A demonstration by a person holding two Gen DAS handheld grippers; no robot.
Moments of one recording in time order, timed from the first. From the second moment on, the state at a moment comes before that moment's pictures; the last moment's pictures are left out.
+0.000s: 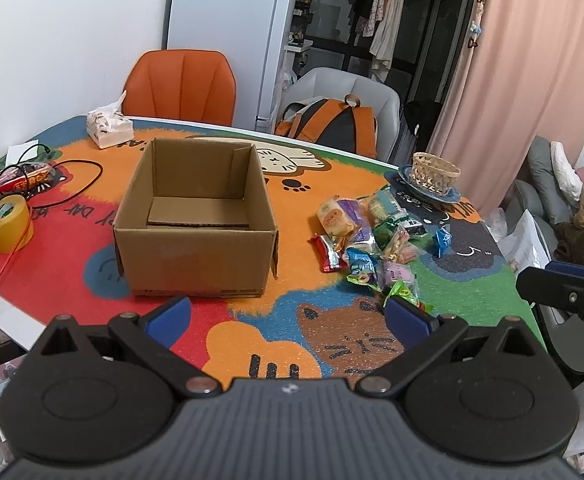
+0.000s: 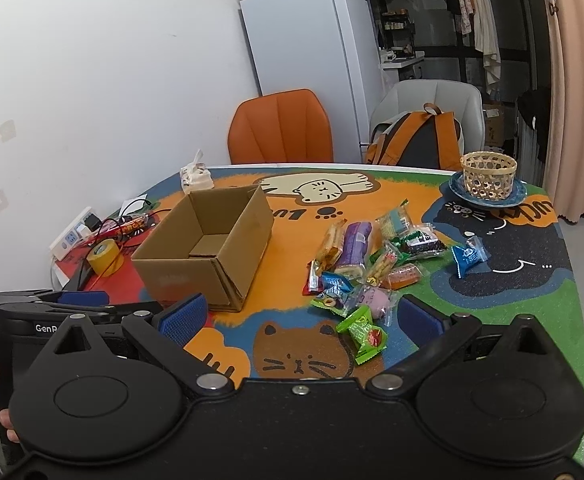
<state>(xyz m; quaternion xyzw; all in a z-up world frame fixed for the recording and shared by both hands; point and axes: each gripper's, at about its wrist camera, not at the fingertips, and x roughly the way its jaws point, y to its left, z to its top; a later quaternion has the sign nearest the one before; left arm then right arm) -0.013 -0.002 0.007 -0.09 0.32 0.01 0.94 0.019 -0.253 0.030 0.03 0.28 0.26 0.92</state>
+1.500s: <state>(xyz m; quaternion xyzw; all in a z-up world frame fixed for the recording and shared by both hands) -0.014 -0.005 0.015 -0.09 0.31 0.01 0.95 0.016 -0.257 0.034 0.04 0.28 0.26 0.92</state>
